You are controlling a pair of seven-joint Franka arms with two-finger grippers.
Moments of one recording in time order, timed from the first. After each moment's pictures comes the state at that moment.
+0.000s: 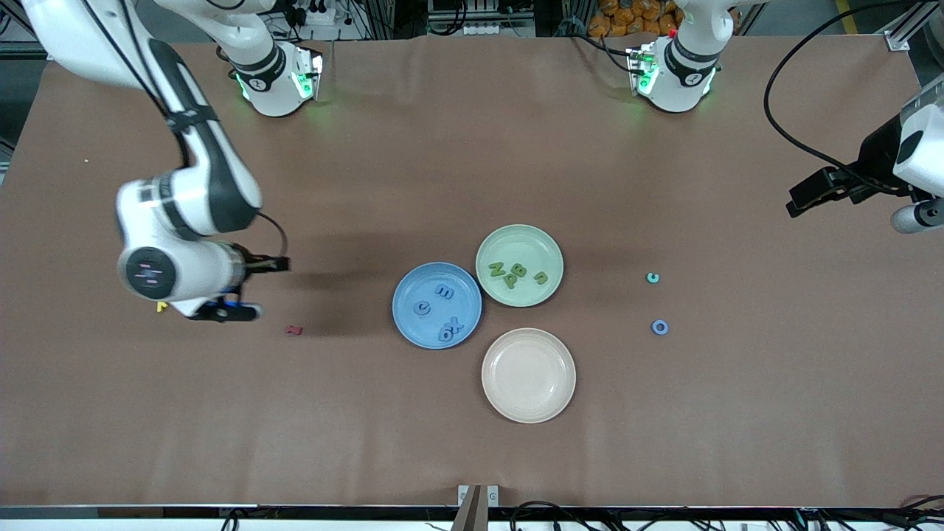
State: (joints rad) left arm 0.12 0.04 -0.22 -1.52 -0.01 1.57 -0.32; right arm -0.02 0.40 0.18 -1.76 -0.07 1.74 0.19
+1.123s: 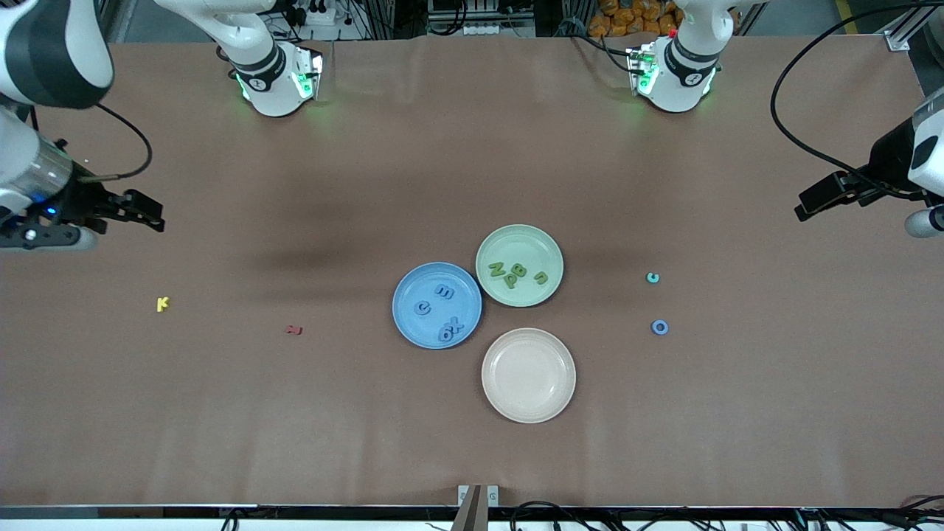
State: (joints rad) left arm 0.13 0.05 -0.21 -1.52 -0.01 1.58 -0.32; right arm -0.04 -0.04 0.01 -1.84 -0.02 1.82 -0.06
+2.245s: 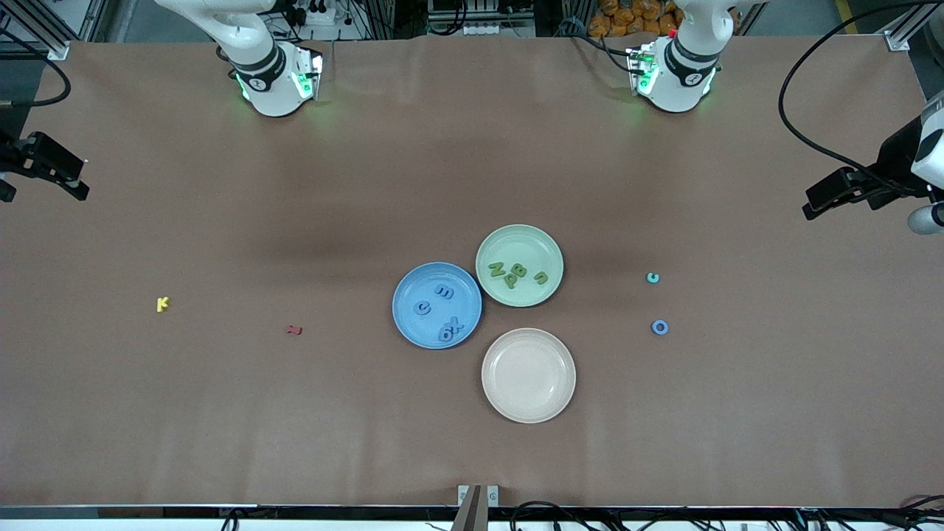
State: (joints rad) left arm 0.13 0.05 -0.20 -1.52 0.00 1.59 -0.22; right arm -0.05 -0.06 0.01 -1.58 -0.02 1.64 -0.07
